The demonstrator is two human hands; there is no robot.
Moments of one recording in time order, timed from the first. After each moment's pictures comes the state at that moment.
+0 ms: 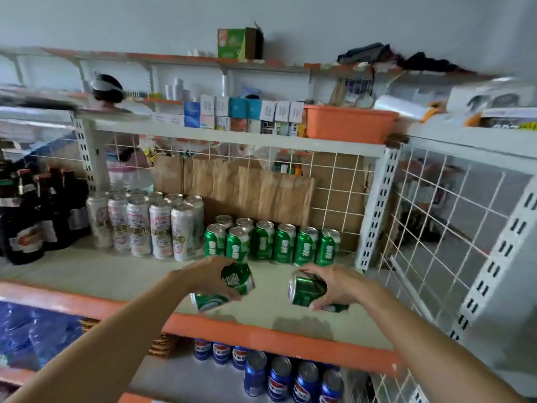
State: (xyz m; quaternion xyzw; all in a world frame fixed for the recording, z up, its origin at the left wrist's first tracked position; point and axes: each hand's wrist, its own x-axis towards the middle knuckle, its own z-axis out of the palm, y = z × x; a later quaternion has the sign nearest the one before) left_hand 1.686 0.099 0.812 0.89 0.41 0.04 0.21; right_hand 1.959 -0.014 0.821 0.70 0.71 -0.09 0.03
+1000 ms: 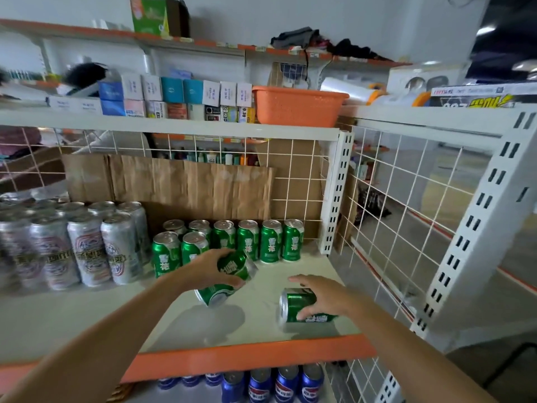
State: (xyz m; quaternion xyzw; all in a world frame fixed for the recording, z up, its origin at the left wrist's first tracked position) left_hand 1.761 0.151 0.798 0.88 0.33 0.09 0.33; right_hand 1.991 -0.017 0.762 0.75 0.62 -0.19 -0.09
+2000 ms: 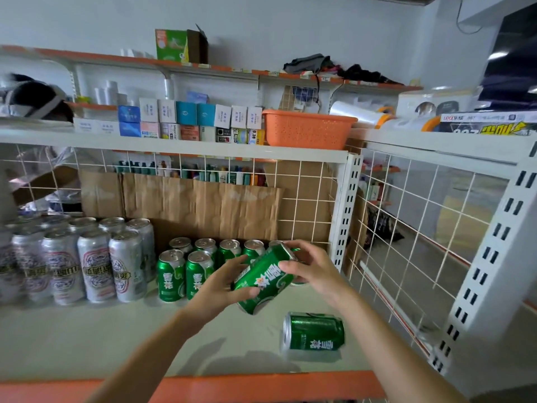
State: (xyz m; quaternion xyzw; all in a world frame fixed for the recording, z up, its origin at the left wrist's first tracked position) left_hand 1.759 0.109 0.801 0.75 0.21 0.29 0.56; right_hand 1.945 0.002 0.847 0.55 0.55 -0.32 -0.55
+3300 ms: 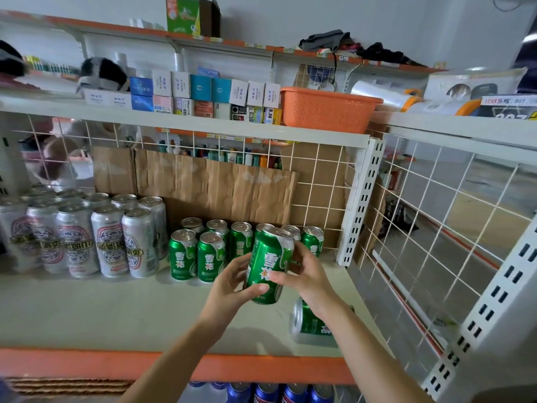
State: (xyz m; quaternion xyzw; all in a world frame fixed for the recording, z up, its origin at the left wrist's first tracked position) left_hand 1.758 0.095 0.761 0.64 0.20 0.41 0.61; right_hand 1.915 0.023 0.797 0.56 0.51 -0.29 -0.59
